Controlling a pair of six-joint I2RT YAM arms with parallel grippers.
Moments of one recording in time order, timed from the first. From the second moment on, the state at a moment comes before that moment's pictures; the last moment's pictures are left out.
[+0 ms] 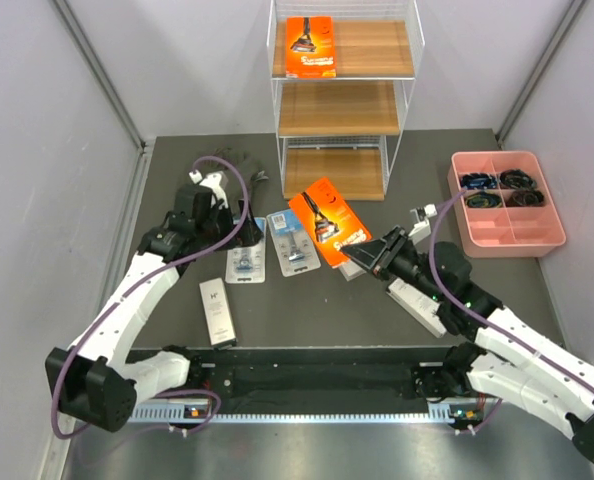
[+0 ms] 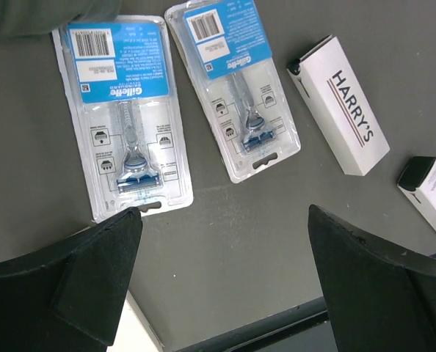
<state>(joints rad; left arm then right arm) -0.31 1.13 1.01 -0.59 0.13 -0.41 0.72 0.75 0.51 0.16 -0.12 1.21</state>
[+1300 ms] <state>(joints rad) -0.31 1.12 0.97 -0.58 0.24 -0.41 0.32 1.50 1.59 0.19 -0.31 1.27</state>
